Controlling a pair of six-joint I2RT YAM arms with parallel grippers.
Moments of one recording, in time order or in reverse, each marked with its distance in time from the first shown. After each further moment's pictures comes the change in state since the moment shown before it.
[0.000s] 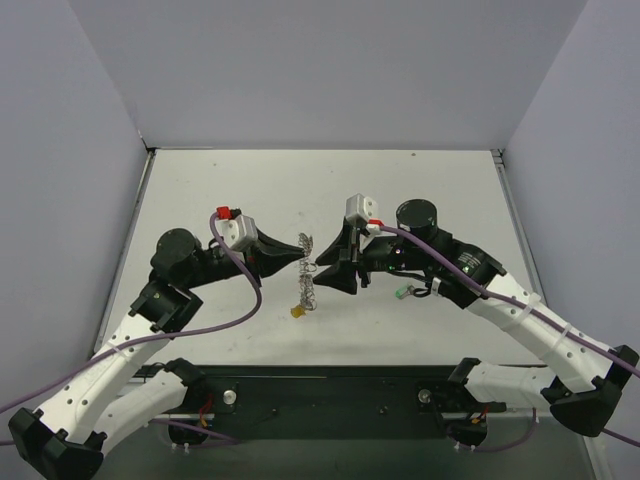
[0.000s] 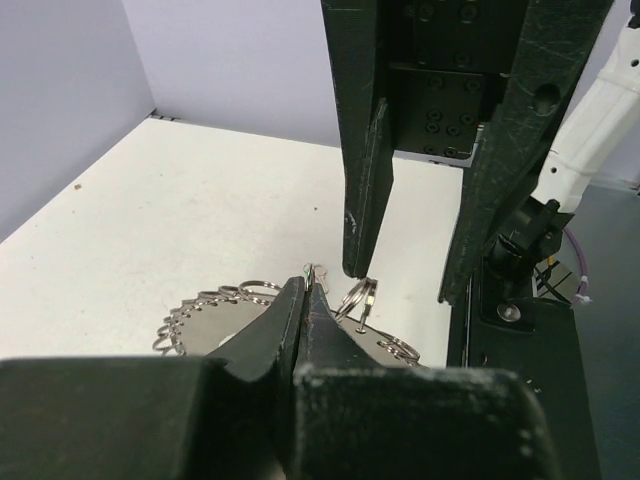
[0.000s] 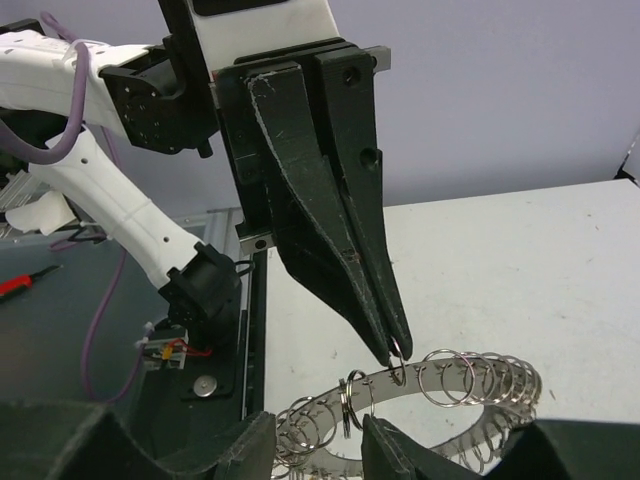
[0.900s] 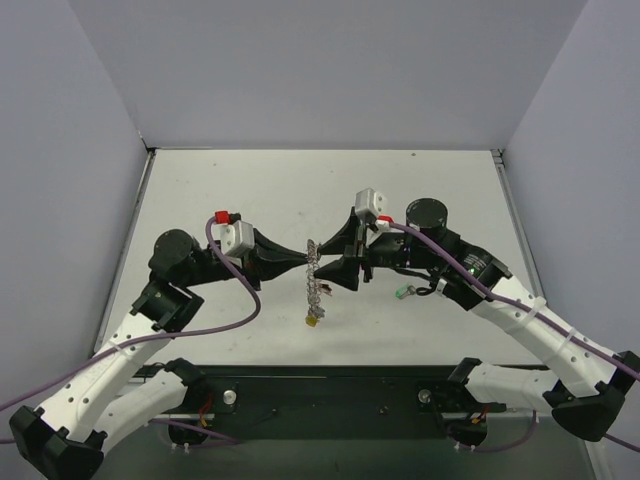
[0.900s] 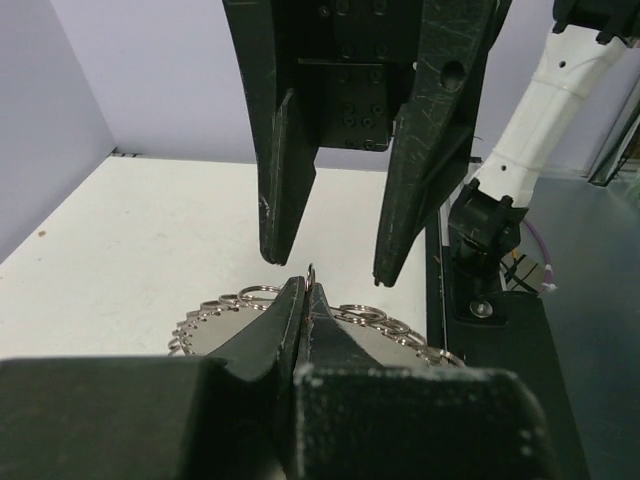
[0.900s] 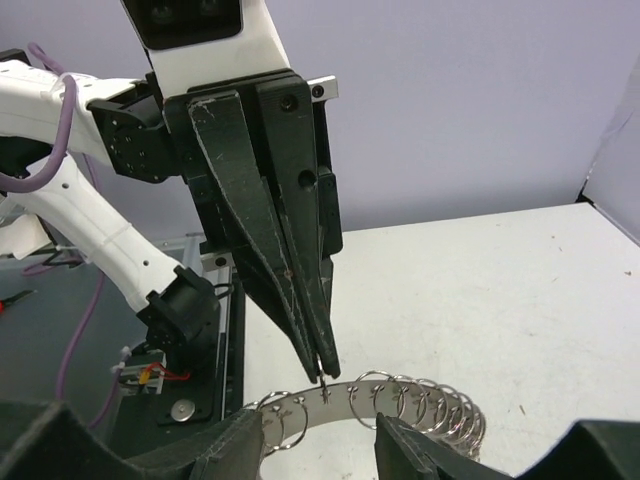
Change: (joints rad) left arm 0.000 0.002 -0.003 0.076 0.098 -0.014; right arm -0.021 -0.026 -0.016 0.060 0.016 0.020
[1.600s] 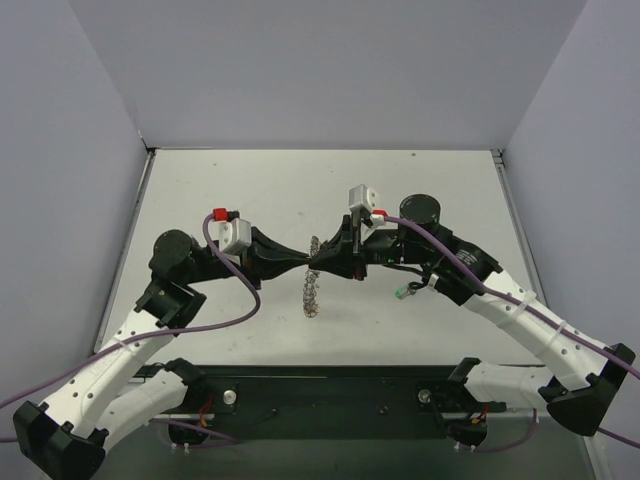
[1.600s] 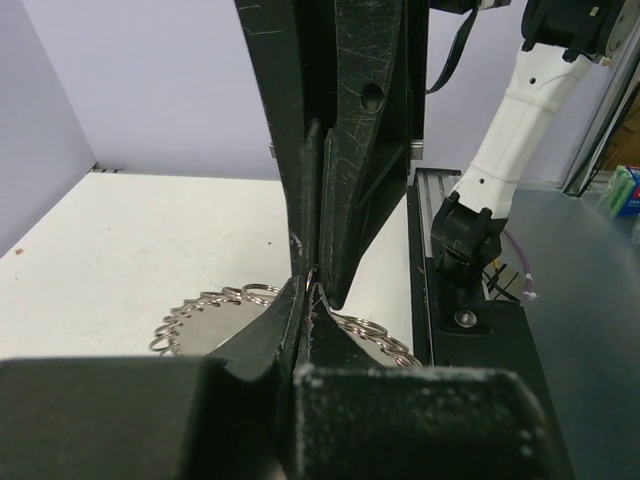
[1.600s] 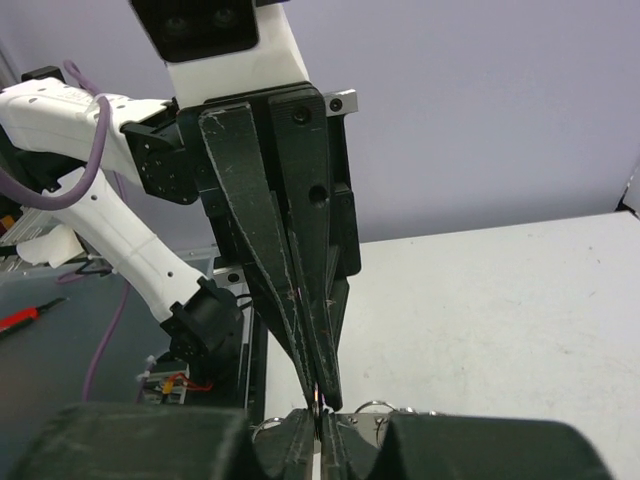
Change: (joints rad) left arm 0.005 0.026 -0.020 0.108 0.065 -0.075; right arm -0.007 0.043 0.002 0.067 -0.071 0.043
